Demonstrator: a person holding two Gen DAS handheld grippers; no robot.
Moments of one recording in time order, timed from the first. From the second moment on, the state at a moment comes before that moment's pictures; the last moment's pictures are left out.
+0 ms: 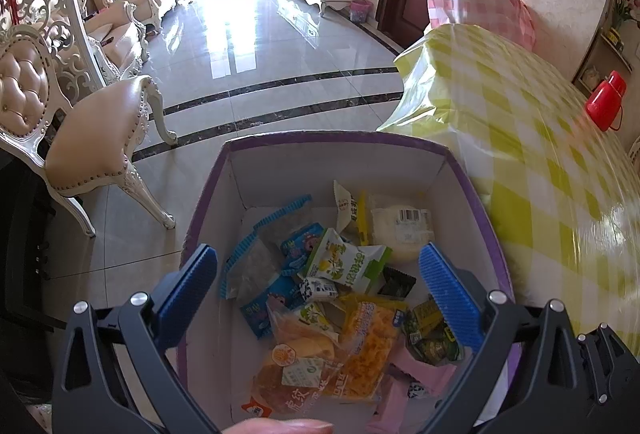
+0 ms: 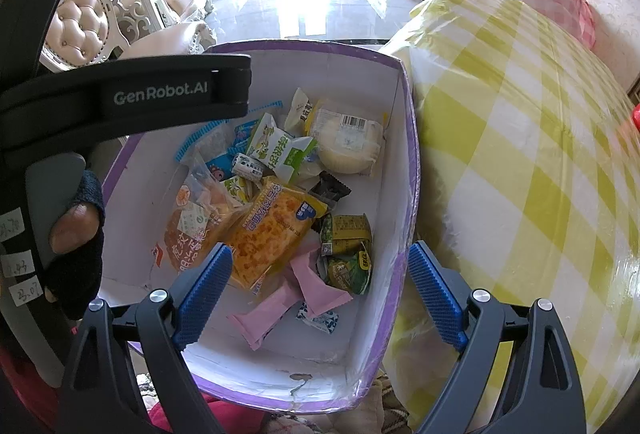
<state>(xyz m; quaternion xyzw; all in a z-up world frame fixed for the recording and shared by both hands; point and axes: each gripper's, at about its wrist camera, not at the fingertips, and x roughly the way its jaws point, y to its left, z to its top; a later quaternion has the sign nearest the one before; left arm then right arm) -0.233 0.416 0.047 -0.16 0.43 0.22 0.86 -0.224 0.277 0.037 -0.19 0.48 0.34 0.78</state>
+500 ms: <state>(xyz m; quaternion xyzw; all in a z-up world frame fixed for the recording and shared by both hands) -0.232 0.418 0.044 -0.16 0.44 0.22 0.86 -0.224 0.277 0.034 -0.20 0.49 0.34 0.78</state>
